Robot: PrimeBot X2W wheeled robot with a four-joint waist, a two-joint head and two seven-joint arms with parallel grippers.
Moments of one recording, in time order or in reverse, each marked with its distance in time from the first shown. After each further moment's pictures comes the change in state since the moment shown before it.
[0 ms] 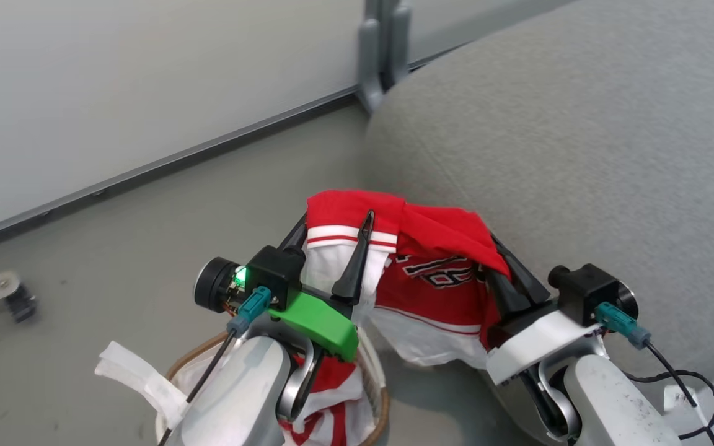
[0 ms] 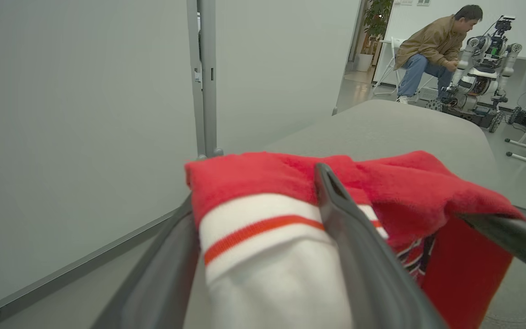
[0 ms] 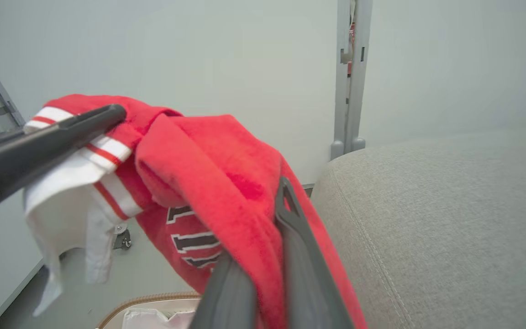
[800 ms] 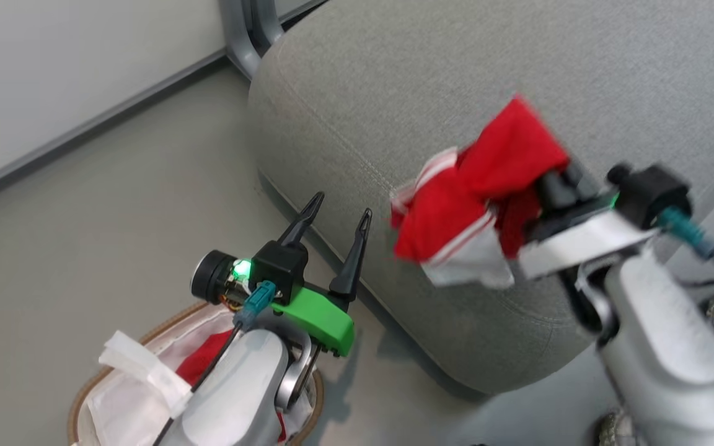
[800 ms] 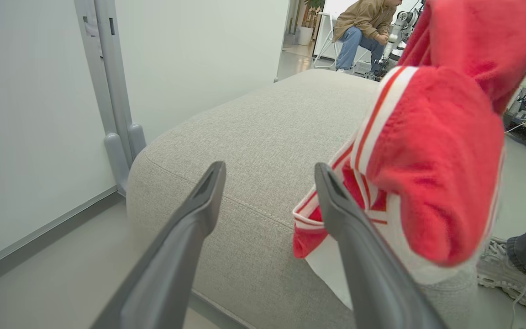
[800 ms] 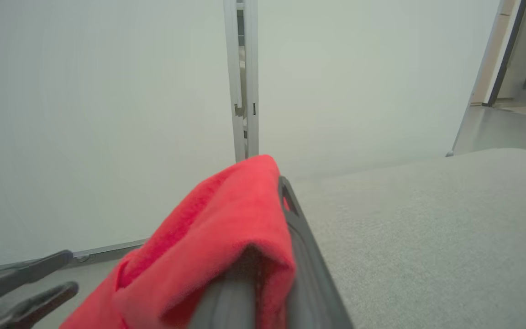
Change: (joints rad) left arm -0.022 0.000 0.007 0.050 0.047 -0.026 0.000; right arm -0.203 -0.045 -0.083 -0.030 0.027 0.000 0.000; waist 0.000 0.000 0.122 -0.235
